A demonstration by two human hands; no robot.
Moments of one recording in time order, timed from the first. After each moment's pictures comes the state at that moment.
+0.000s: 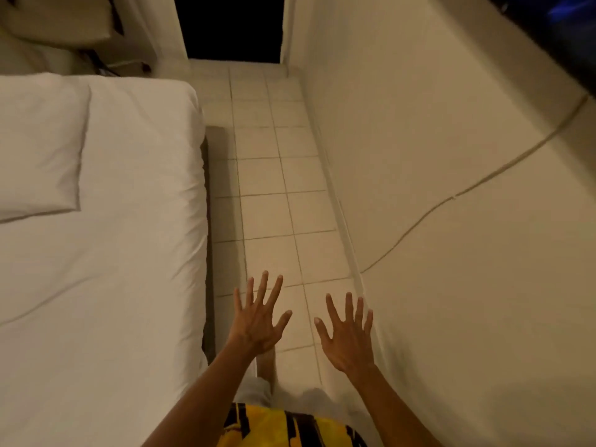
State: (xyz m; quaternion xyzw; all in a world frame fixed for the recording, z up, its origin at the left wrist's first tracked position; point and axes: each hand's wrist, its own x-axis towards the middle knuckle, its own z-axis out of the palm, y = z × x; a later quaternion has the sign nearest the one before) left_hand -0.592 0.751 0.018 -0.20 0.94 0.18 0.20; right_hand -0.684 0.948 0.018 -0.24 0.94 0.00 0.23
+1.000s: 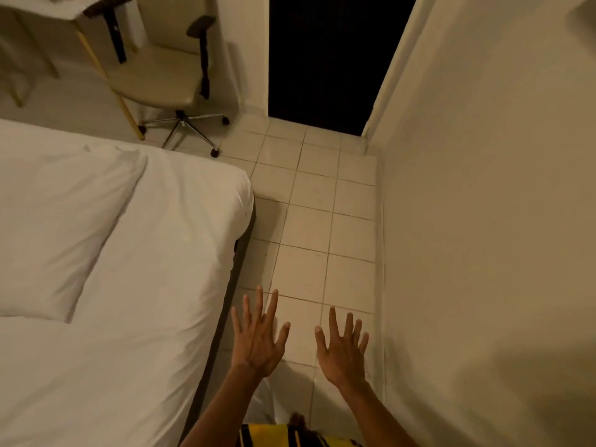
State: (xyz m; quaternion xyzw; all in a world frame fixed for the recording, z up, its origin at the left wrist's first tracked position) left_hand -0.991 0.404 0.031 -0.42 0.87 0.23 0.10; right_hand -1.132 0.528 0.010 -0.31 0.91 -0.01 0.29
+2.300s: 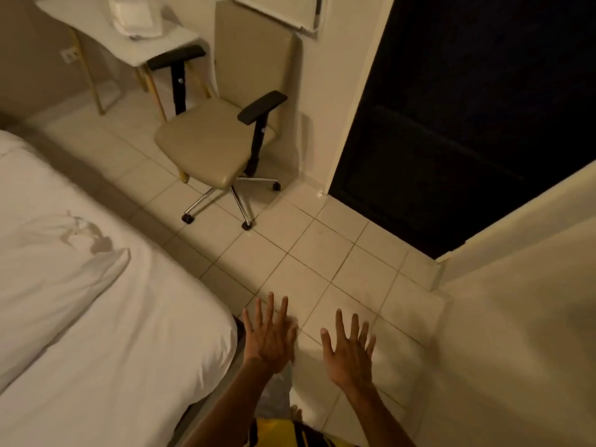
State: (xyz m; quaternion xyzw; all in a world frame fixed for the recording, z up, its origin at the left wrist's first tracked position) left_hand -1.444 -0.181 0.032 -0.59 0.75 0.26 0.13; right_hand -1.613 -0.118 0.015 -0.50 0.82 0.03 0.27
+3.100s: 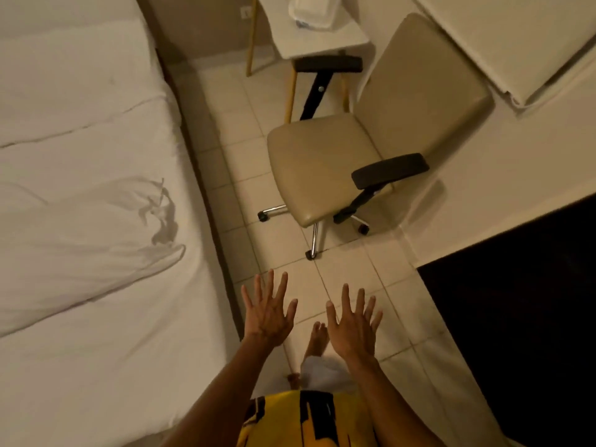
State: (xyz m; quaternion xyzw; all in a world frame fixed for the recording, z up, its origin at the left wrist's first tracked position) left_hand -1.407 -0.508 0.024 -0.80 0.53 0.29 0.07; right_hand -1.589 -0.558 0.009 -0.70 0.65 0.11 0.26
